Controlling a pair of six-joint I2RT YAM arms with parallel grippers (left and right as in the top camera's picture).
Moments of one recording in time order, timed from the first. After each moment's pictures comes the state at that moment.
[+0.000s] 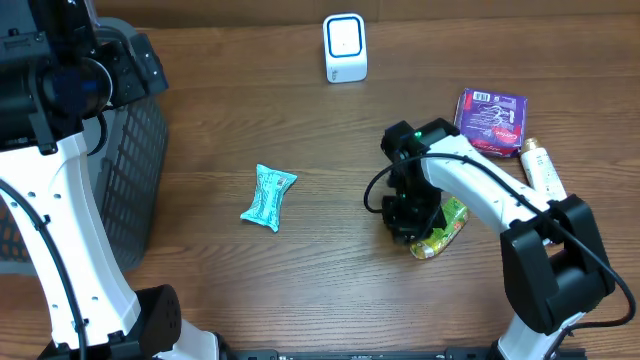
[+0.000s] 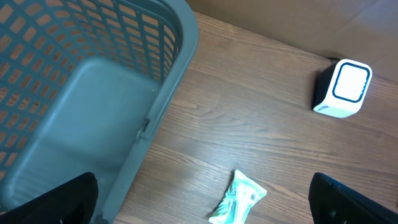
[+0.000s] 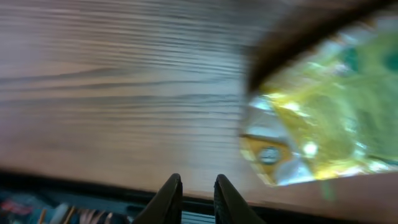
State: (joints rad) left arm 0.17 1.72 2.39 -1.55 -0.01 -0.21; right arm 0.49 1.88 1.31 -1.31 -0.28 0.40
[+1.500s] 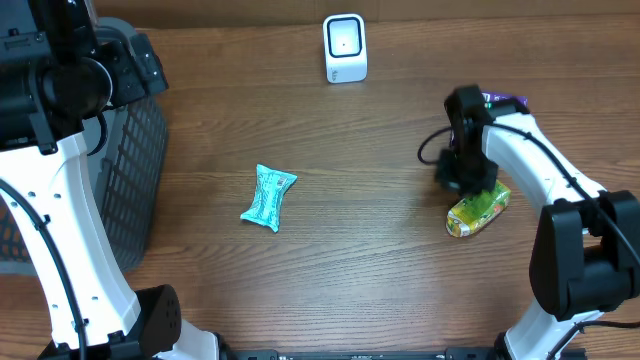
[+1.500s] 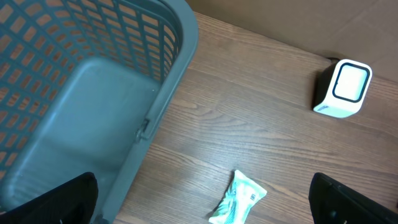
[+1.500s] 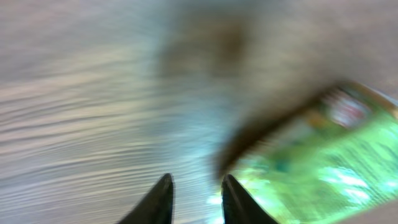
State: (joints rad) left arm 0.17 1.72 2.39 -1.55 -0.01 -0.21; right arm 0.21 1.88 1.42 -1.10 -0.06 0.45
